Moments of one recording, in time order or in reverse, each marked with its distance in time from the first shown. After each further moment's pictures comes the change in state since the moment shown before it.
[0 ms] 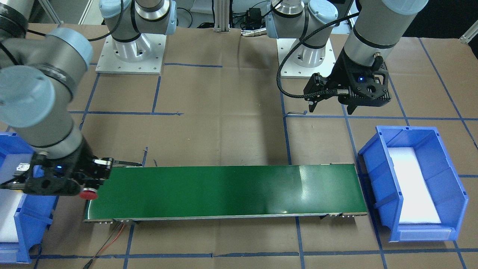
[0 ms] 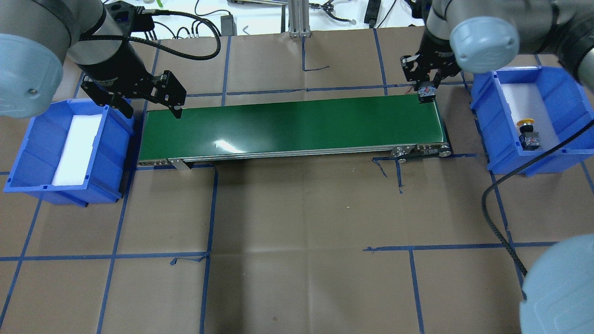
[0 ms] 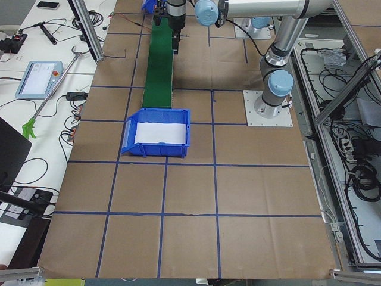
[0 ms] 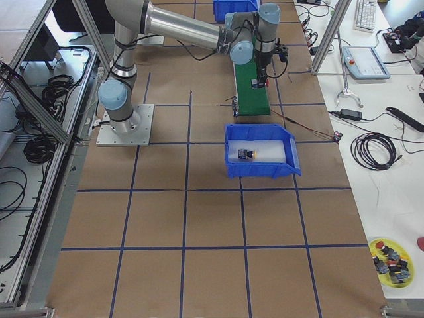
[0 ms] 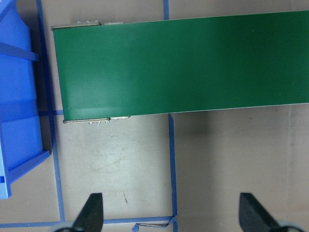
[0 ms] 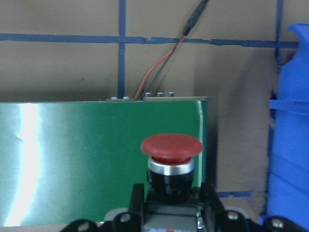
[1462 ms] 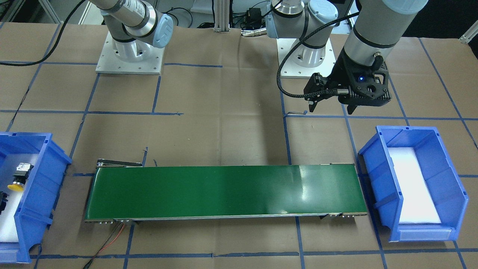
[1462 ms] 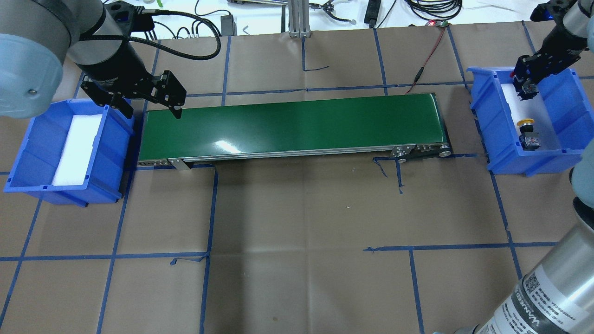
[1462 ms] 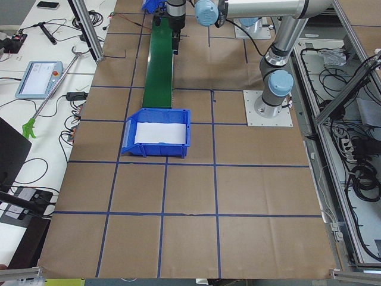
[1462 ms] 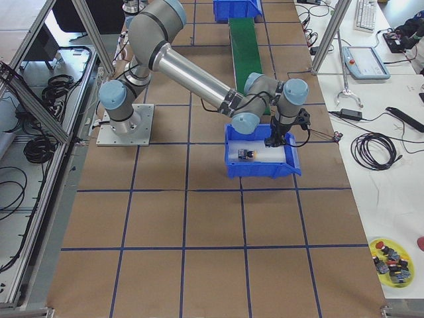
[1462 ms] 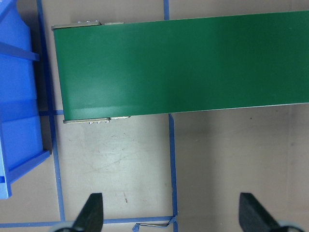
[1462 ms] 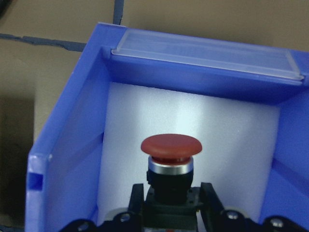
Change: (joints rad) left arm 0.000 -0.001 0.000 0.000 0.000 0.000; right arm -0.385 0.257 -0.140 -0.037 0.124 -0.503
